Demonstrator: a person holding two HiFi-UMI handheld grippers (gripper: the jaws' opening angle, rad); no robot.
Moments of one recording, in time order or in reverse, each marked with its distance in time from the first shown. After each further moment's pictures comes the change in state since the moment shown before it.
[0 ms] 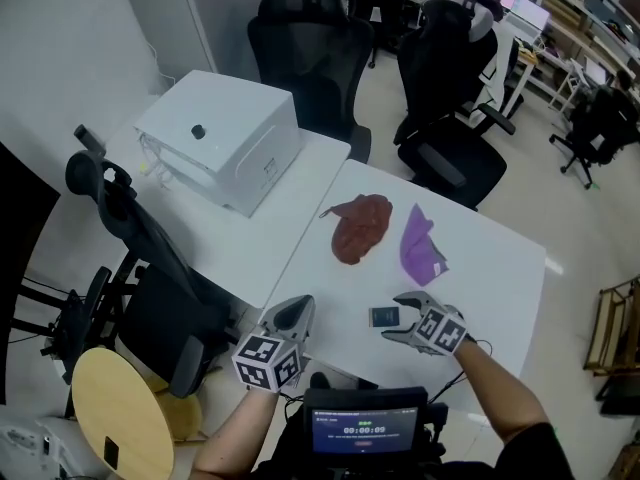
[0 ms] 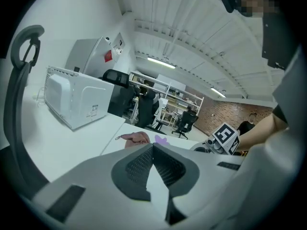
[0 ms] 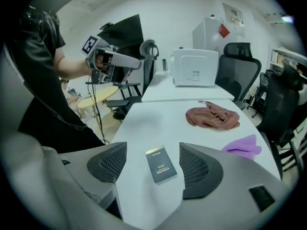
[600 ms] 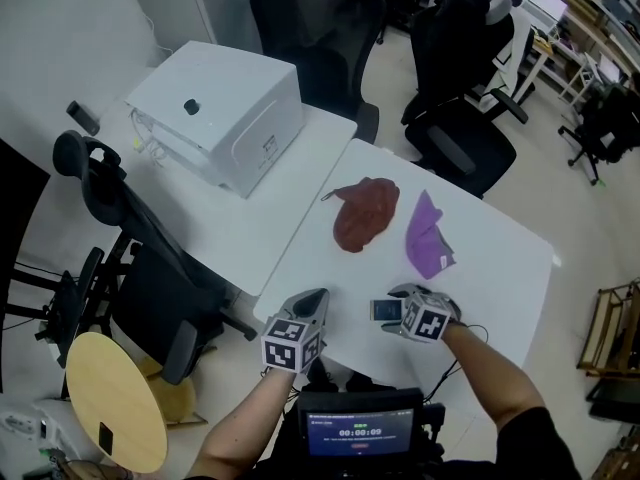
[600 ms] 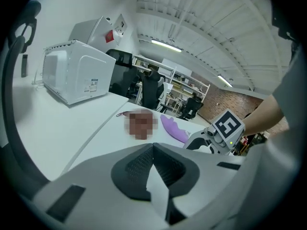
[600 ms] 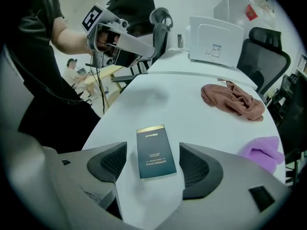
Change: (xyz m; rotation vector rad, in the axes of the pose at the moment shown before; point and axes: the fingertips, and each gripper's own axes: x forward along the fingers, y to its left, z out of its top) left arm 0.079 0.031 -0.075 -0.027 0.181 0.047; right arm 0.074 -0.032 -0.056 -0.150 0.257 0.094
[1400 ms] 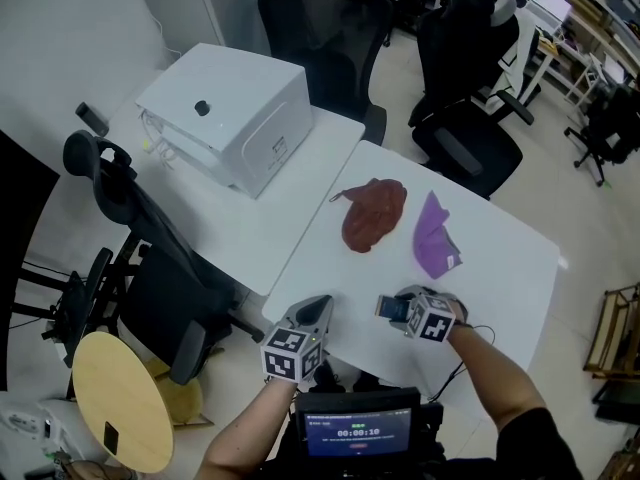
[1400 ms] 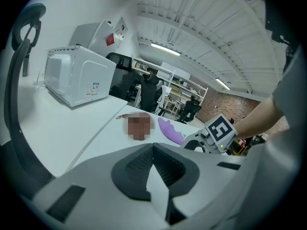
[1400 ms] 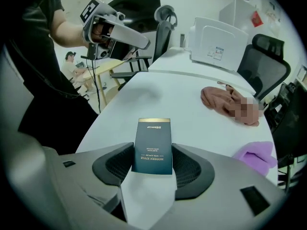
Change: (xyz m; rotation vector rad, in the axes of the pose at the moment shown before) left arm -0.028 -0.005 -0.001 -0.007 -0.038 -0.020; right arm 0.001 0.001 0.003 -0.030 0.017 -0.052
